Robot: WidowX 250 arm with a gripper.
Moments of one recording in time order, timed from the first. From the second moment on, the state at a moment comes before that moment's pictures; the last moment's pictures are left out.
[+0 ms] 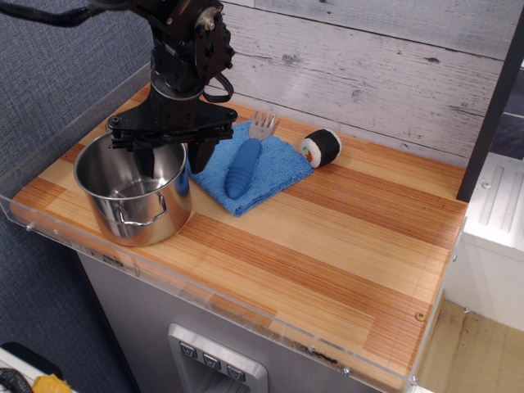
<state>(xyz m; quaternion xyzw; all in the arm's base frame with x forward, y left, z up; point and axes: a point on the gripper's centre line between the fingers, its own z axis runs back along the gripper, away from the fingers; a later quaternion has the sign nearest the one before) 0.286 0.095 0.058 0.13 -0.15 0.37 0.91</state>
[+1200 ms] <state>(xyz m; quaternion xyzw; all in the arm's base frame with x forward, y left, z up) 0.276 0.116 0.068 0.15 -0.17 0.40 0.89</state>
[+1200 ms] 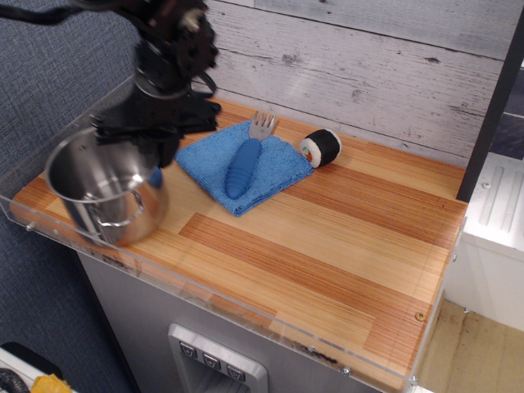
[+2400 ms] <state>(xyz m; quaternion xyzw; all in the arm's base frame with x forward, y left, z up) 0.286 0.110 0.195 0.06 -0.27 0.44 0.85</state>
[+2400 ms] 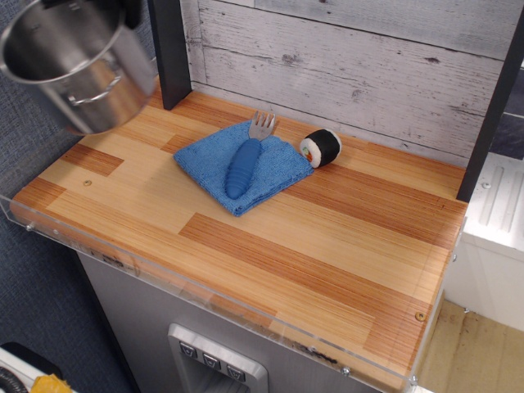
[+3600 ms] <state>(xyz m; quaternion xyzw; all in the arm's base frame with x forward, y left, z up) 0.270 -0.035 0.176 0.01 -0.30 0.25 0.92</state>
